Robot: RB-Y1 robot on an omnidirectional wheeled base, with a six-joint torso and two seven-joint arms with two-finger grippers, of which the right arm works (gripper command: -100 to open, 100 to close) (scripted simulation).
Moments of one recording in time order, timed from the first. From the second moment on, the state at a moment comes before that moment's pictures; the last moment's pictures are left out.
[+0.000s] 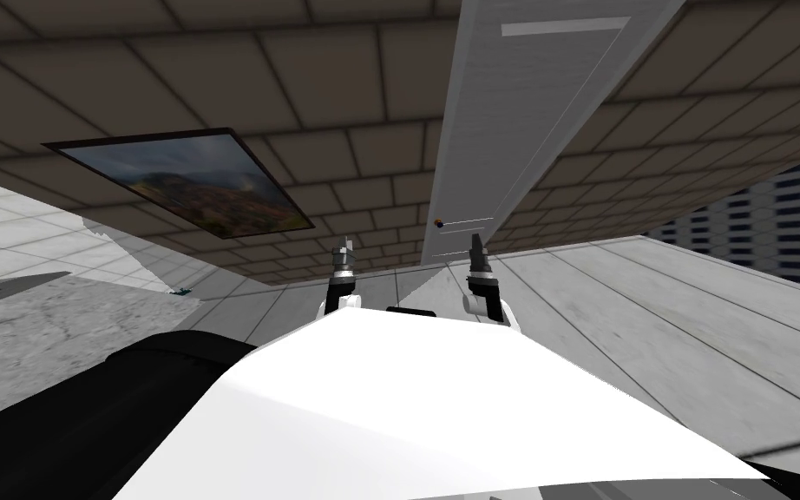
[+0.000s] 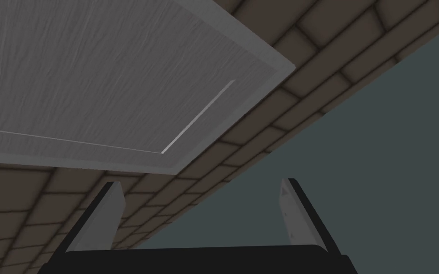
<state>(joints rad) 0.30 -0.09 -0.02 -1.87 0.04 -0.52 0.42</state>
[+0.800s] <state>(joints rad) 0.23 -0.11 -0.05 -1.64 0.11 -0.59 0.57</state>
